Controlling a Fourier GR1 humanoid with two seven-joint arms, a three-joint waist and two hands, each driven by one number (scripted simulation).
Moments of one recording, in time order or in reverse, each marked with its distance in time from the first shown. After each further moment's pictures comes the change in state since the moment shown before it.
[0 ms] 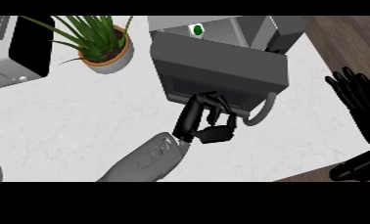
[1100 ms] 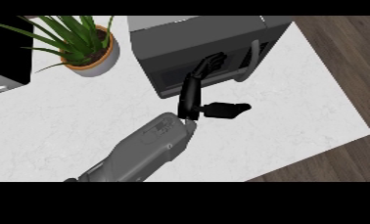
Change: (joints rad) left arm -0.158 -0.004 0.029 0.047 0.298 0.215 -0.018; right arm -0.201 -0.207 -0.141 -0.093 0.138 -0.093 -0.015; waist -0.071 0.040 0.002
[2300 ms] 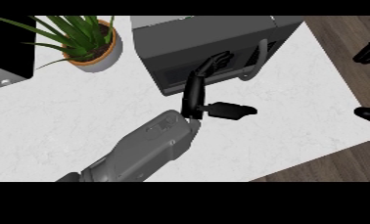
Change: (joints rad) left arm -0.049 0.000 -0.048 0.014 0.140 -0.007 -0.118; right arm -0.080 0.098 0.040 0.148 -0.141 0.076 0.028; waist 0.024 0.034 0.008
